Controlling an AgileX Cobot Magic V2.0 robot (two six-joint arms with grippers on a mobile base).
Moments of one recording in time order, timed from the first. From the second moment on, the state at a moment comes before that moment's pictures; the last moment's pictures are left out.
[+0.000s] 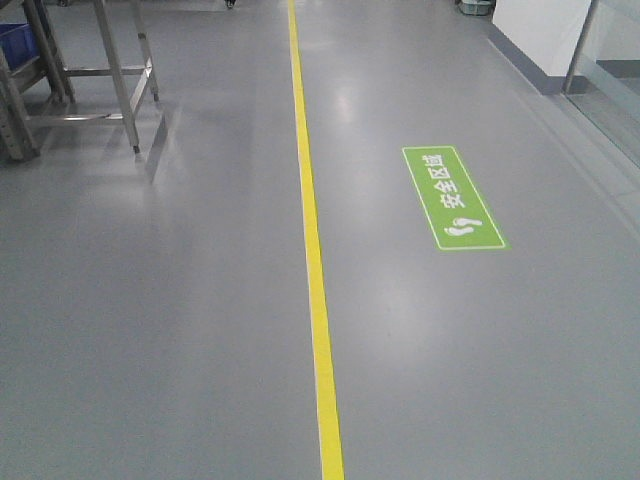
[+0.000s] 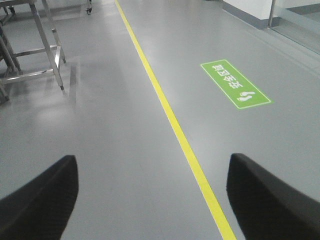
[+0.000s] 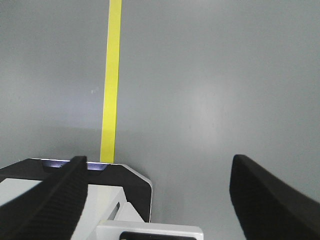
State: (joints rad) left arm 0.05 0.29 -0.58 -0.29 0.72 0.35; right arm 0.03 0.42 -0.54 0.01 1.26 -0.05
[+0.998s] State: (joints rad) left arm 0.05 0.29 -0.58 -0.29 0.72 0.35; right arm 0.03 0.42 -0.54 0.01 1.26 -0.05
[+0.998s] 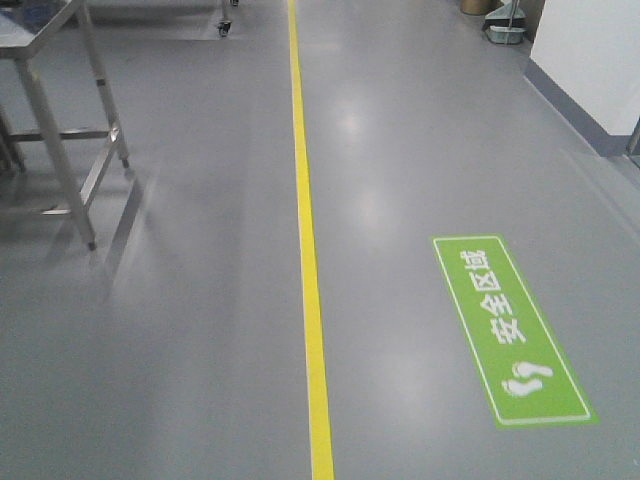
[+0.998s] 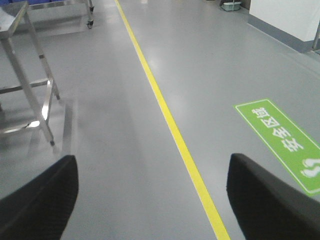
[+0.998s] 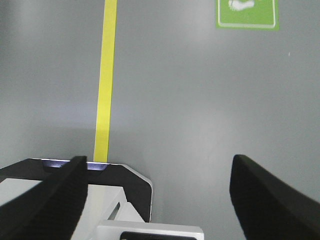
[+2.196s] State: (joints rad) left arm 0.05 0.29 -0.58 -0.29 0.72 0.35; right arm 0.03 0.42 -0.54 0.01 1.26 -0.05
